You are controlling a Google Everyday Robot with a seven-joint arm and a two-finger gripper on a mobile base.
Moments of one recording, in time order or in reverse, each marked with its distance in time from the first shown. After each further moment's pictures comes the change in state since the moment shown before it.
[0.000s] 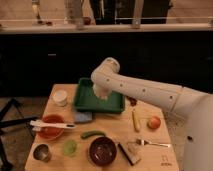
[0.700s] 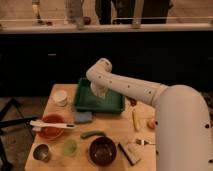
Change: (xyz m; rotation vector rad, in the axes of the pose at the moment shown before) arm 0.025 -0.003 0.074 -0.072 -0.040 0.049
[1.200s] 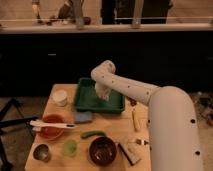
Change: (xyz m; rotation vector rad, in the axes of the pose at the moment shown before) arm 0.015 0.026 0.041 -0.054 -0.067 0.068
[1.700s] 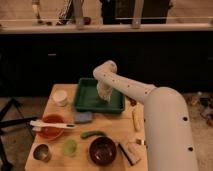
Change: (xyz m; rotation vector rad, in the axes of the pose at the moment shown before) arm 0.005 0.004 0.009 -0.018 -0.030 0.025
